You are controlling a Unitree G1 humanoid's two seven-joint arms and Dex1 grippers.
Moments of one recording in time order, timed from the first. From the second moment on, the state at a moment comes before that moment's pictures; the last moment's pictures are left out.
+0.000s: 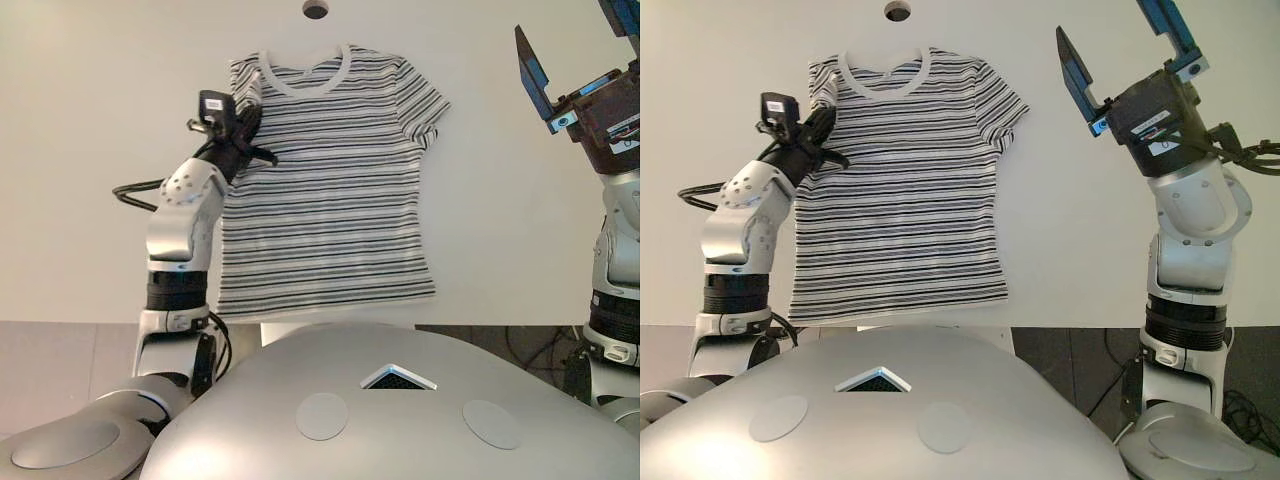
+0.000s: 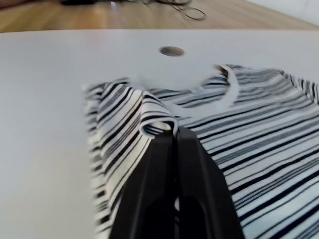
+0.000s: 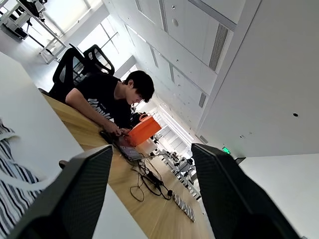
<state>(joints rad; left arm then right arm) -0.07 0.22 -0.05 -0.06 -0.25 0.45 -0.27 0.05 -0.58 -0.15 -0.29 0.01 -0.38 0.45</state>
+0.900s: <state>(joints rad) 0.06 0.29 0.13 -0.39 -0.20 0.02 -0.41 -0.37 -0.34 -0.21 0.42 0.39 0.71 0.47</state>
